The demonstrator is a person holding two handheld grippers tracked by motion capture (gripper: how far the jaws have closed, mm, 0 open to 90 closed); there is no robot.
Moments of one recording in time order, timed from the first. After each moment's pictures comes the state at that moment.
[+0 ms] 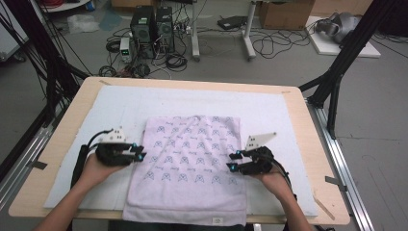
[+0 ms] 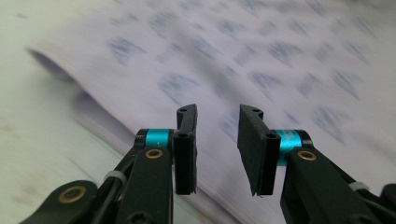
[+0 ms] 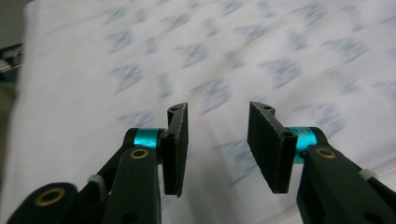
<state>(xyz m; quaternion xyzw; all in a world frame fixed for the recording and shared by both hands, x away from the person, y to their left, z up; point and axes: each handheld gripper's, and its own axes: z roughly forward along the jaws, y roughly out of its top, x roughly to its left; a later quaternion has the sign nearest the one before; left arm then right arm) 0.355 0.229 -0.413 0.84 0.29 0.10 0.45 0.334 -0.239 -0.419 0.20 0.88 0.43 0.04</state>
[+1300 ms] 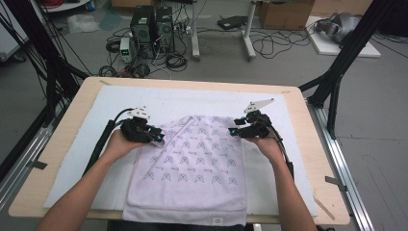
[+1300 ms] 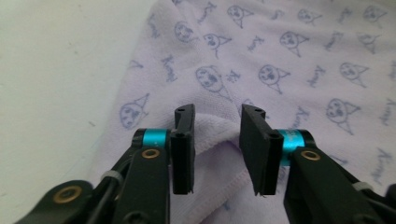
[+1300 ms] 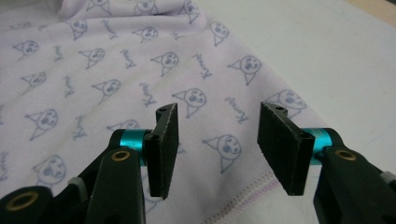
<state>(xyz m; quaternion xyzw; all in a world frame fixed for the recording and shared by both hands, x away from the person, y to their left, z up) 0.408 0.173 -0.419 0.87 0.27 0.07 0.40 0.427 -0.242 -0.402 0.27 0.87 0.40 0.09</state>
